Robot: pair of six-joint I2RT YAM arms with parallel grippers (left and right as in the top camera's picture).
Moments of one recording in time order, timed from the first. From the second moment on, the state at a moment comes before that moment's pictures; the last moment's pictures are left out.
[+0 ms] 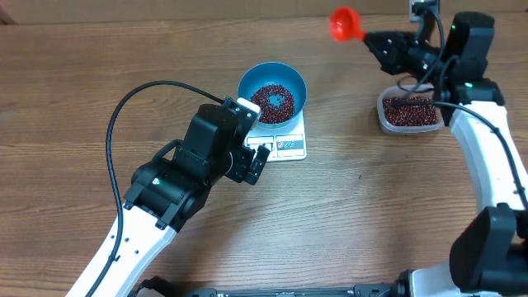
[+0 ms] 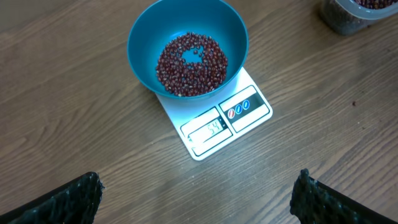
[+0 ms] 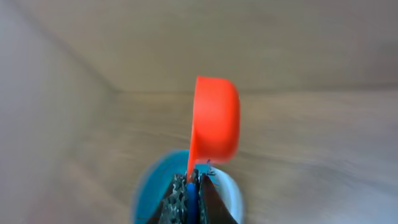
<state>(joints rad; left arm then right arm) -0.55 1.20 1.17 -0.79 -0.08 -0.02 -0.09 1.66 1.37 -0.22 -0.73 0.21</state>
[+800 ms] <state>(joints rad) -0.55 1.20 1.17 -0.79 -0.08 -0.02 -0.09 1.55 1.37 -0.73 0.09 -0.08</state>
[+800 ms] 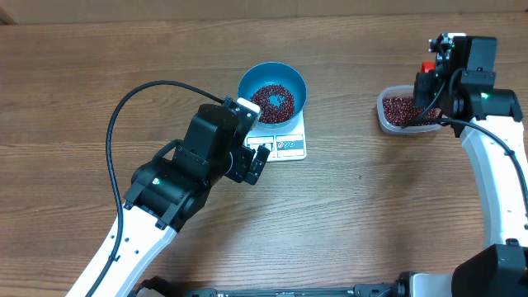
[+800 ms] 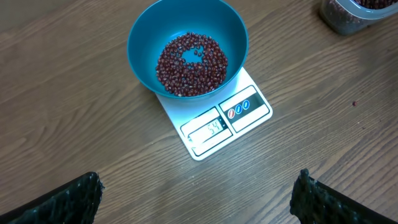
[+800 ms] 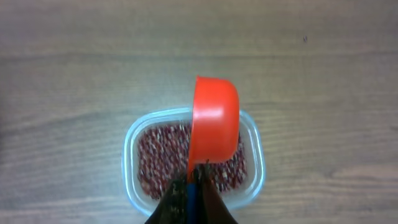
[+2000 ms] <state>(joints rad) -0.55 1.20 1.17 -0.79 -0.08 -0.02 -0.09 1.77 1.35 -0.75 0.15 -0.11</state>
